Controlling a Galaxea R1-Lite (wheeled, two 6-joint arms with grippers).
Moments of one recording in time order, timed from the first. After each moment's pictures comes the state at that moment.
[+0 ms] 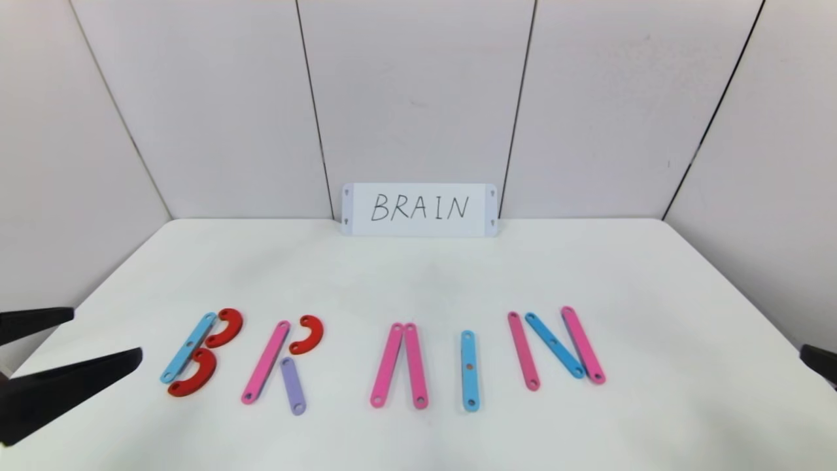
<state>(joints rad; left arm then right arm) -0.09 0.81 -0.80 0.35 -0.31 0.06 0.35 0.71 -0.65 0.22 -0.04 0.17</state>
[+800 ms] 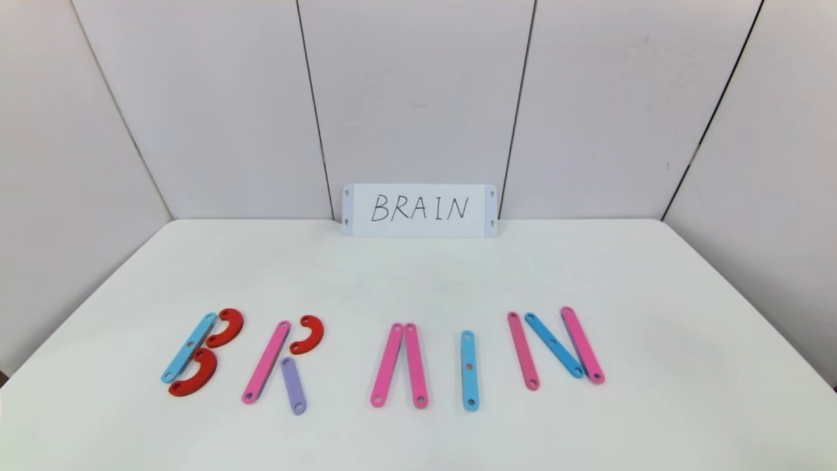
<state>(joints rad) -0.06 0.29 -0.66 0.46 -0.08 0.05 0.02 0.31 -0.57 0.25 -0.03 0.05</state>
